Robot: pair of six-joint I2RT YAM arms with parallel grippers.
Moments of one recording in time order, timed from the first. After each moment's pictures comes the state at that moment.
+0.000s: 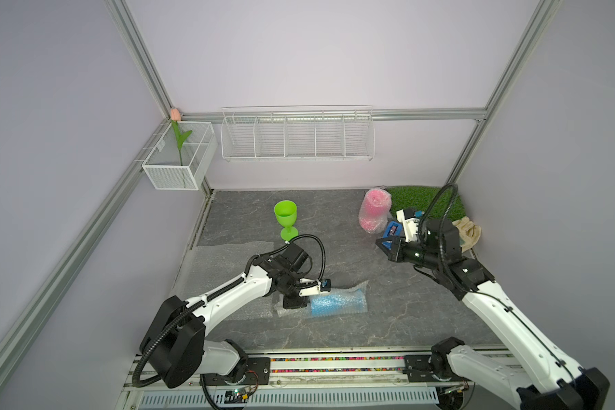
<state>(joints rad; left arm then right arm) -0.73 1.37 0.88 -0.80 0.33 0.87 0.44 0.97 0.93 -0.44 -0.41 0.52</state>
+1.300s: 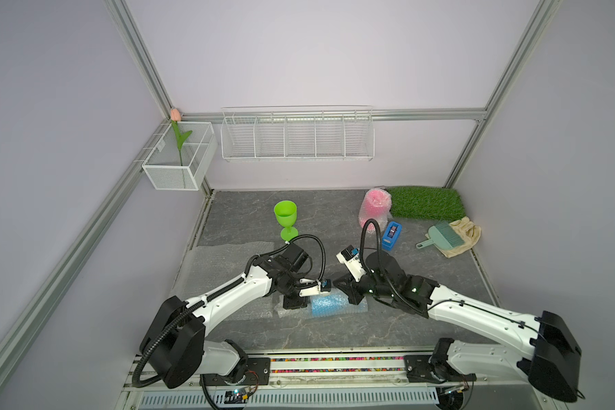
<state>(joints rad) -0.73 1.37 0.88 -0.79 0.34 0.87 0.93 1.18 0.76 -0.17 -0.22 0.32</state>
